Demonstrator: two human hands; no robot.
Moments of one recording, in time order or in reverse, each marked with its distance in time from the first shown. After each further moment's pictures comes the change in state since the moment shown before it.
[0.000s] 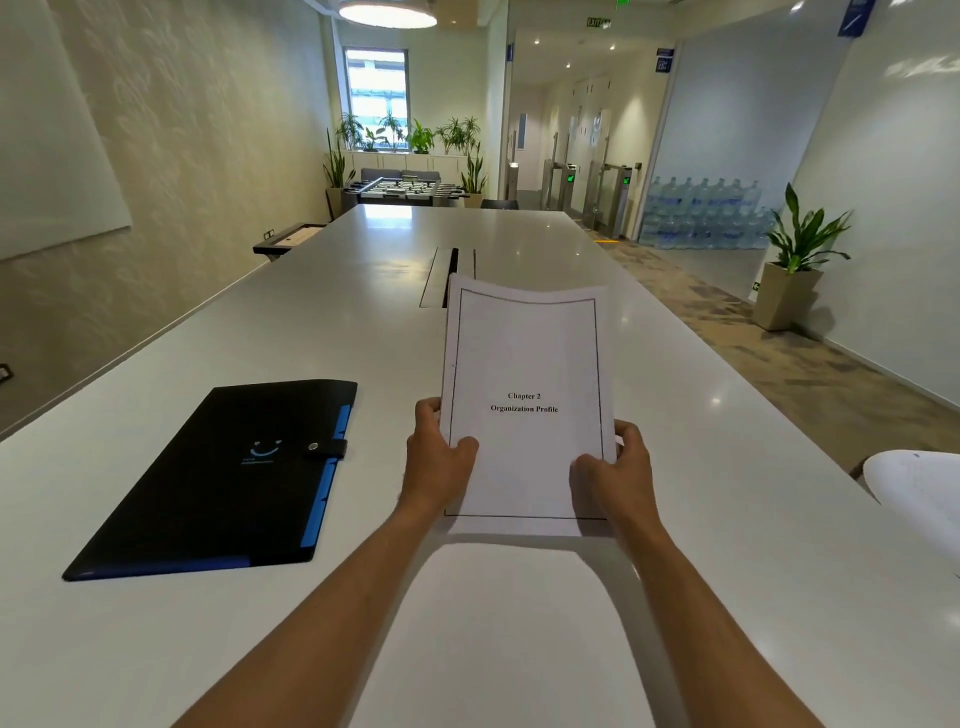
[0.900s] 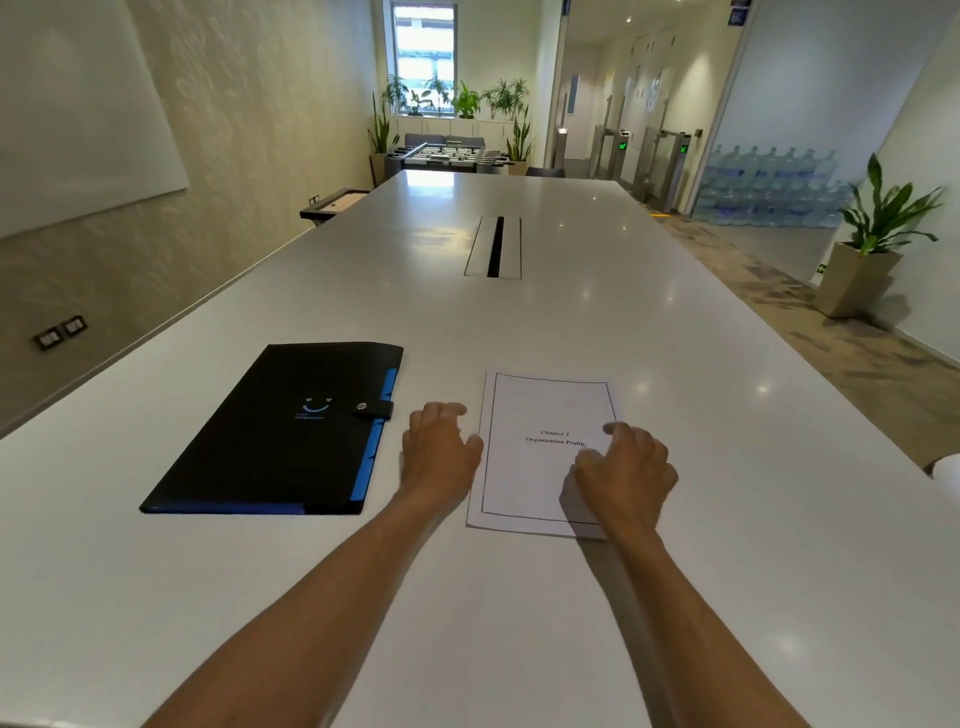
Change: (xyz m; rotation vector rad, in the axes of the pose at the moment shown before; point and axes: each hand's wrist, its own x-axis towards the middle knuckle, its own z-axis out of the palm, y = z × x) left_hand -0.005 -0.043 -0.039 0.708 0.091 0.049; right_hand -0.021 0.015 0.052 -0.828 0.133 -0.134
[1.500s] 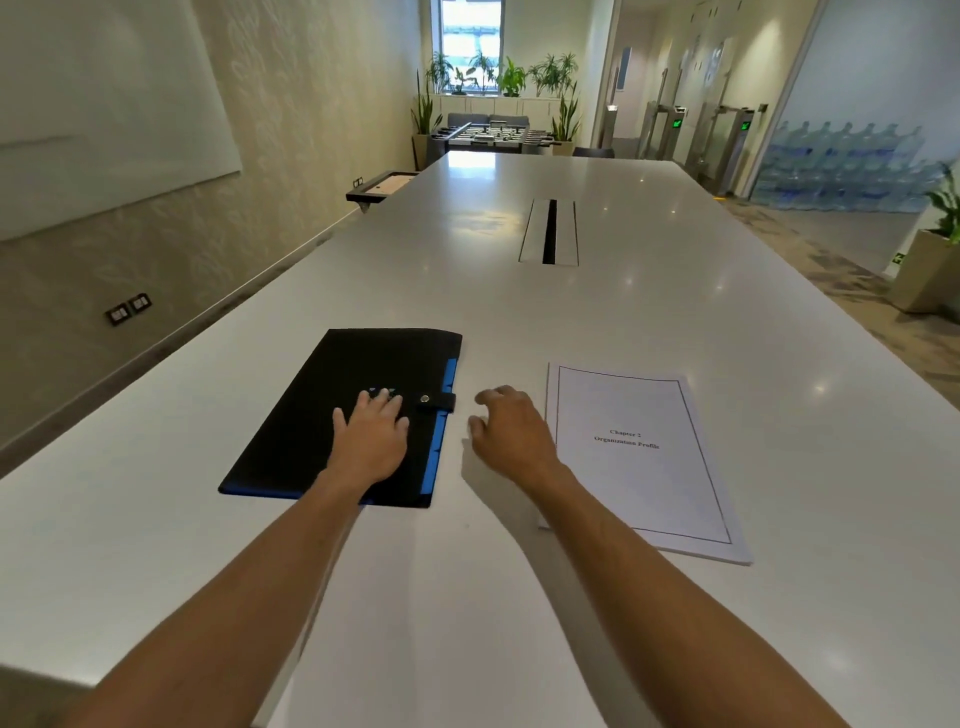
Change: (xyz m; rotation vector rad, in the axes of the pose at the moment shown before) left_hand 0.043 -0.140 -0.081 0.469 -0.212 -0.079; right_hand -0.020 -0.152 0.089 0.173 -0.329 -0.563
